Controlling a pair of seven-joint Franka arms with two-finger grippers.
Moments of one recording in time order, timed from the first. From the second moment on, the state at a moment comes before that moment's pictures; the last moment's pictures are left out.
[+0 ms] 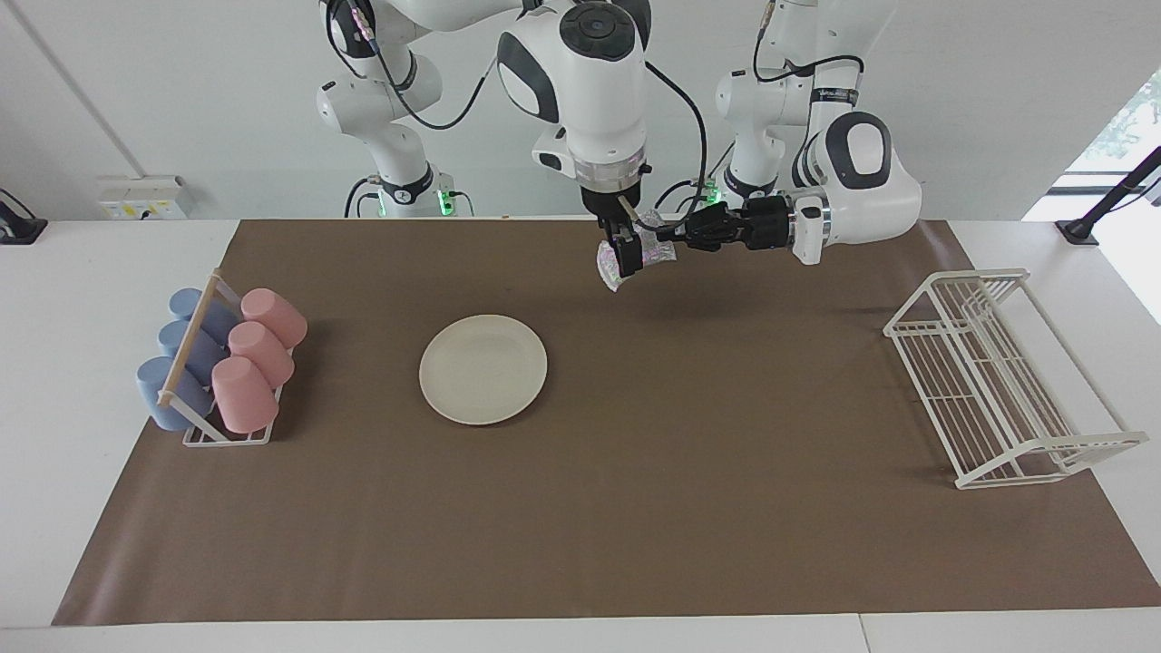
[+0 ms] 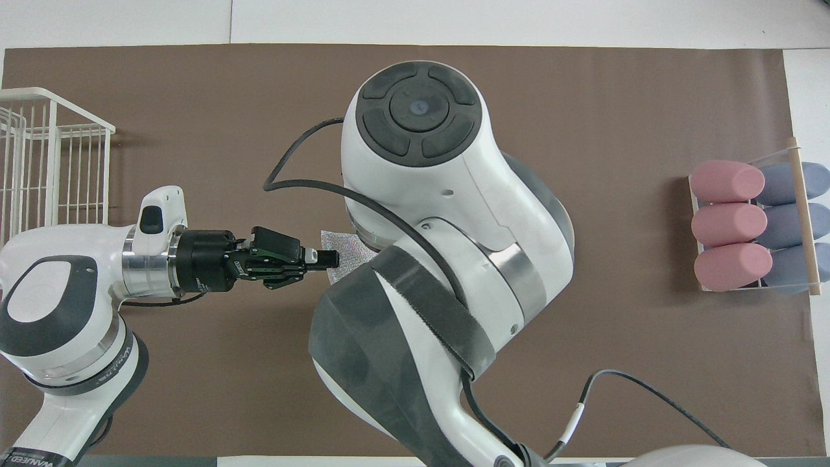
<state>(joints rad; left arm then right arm) -0.16 -0.14 -0.03 -2.30 -1.53 1.75 0.22 0.56 0.41 0.11 -1.17 0.12 1.56 1.99</state>
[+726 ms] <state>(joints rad) -0.16 -0.14 -0.03 -2.30 -1.55 1.76 0.22 0.57 0.35 0.12 -1.35 0.12 1.75 1.99</state>
